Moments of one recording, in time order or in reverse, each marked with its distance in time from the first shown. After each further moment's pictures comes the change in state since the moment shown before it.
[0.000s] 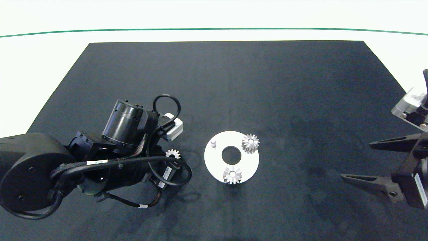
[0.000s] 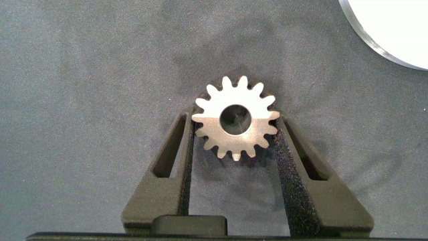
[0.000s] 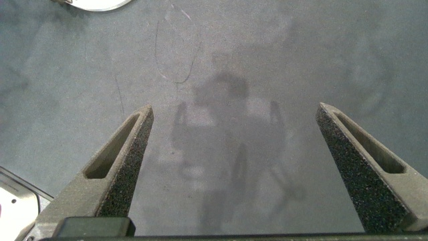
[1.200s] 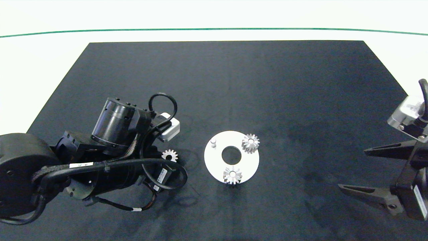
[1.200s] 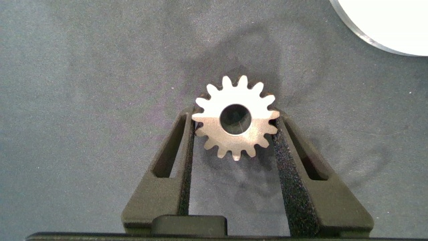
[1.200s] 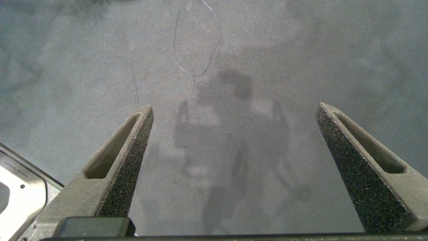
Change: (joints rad) left arm -0.009 -0.046 0.012 0.027 -0.001 0.017; right arm 0.049 -0.010 0.027 0.001 0.000 0.000
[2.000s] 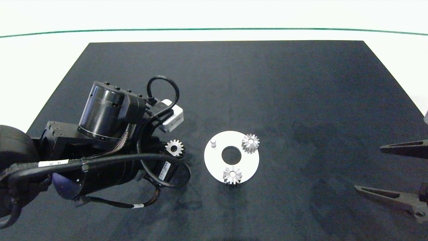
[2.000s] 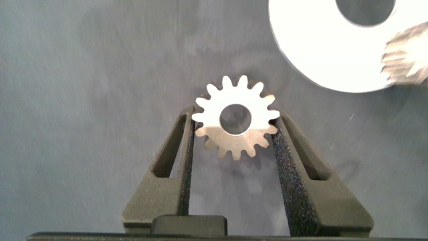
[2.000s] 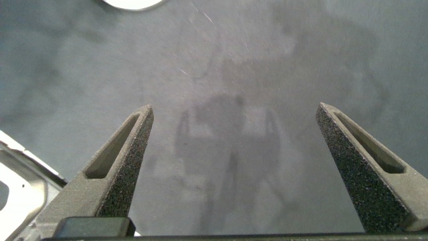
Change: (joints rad) left arm -0.074 -0.038 -0.082 0.031 0.033 0.005; right arm 0.003 -0.101 0.013 0.000 0.021 -0.026
